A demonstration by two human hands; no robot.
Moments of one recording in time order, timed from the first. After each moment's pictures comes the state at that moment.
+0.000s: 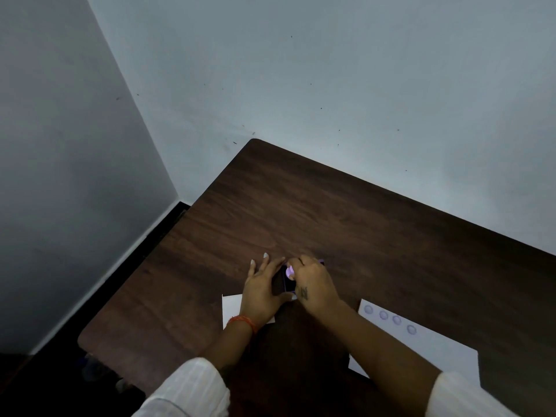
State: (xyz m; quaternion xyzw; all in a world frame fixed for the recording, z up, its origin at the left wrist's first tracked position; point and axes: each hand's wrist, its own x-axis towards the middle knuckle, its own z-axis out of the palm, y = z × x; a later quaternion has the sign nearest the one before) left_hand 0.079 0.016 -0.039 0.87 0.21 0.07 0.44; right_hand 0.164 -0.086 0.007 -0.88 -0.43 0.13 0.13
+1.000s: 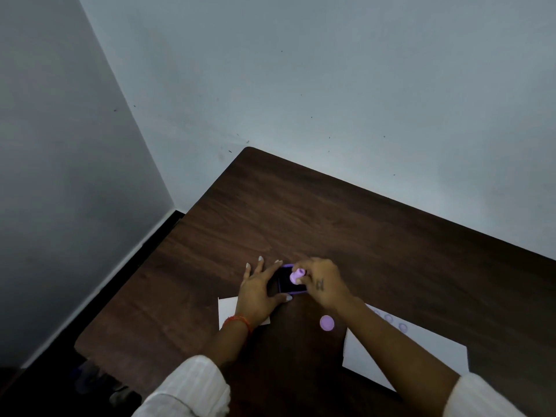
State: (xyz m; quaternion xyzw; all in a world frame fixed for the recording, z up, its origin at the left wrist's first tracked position) left_hand 0.080 0.019 -0.038 0.87 0.23 0.00 0.43; right_hand 0.182 -0.109 0.013 -0.88 -0.36 0.18 0.27
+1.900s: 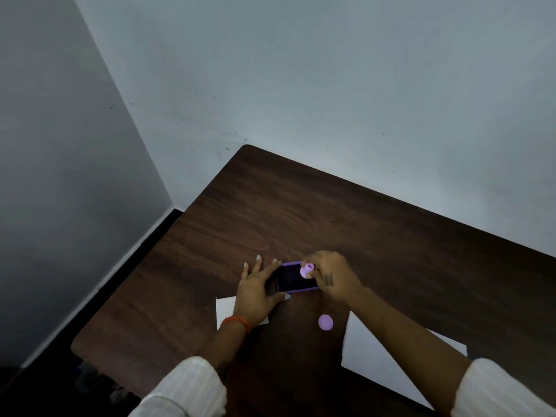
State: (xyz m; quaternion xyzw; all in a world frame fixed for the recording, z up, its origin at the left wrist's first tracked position) left_hand 0.079 0.019 -0.037 0.88 0.21 0.02 0.42; right_hand 0.202 -0.120 0.022 -0.87 -0.41 0.19 0.20
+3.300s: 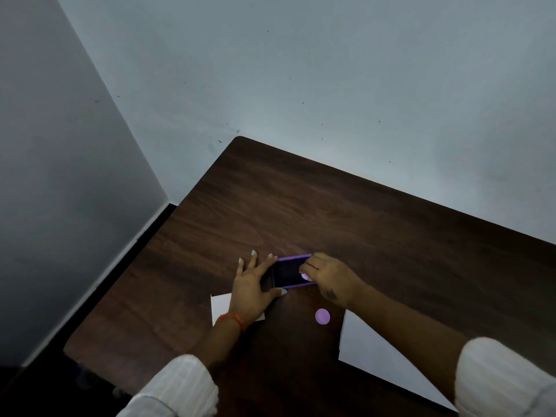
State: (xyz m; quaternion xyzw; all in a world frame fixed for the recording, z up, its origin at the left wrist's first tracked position) left_hand 0.080 0.018 -0.040 0.89 0.20 0.02 0.41; right_hand 0.204 -0.140 0.005 -0.81 -0.56 0.14 0.06
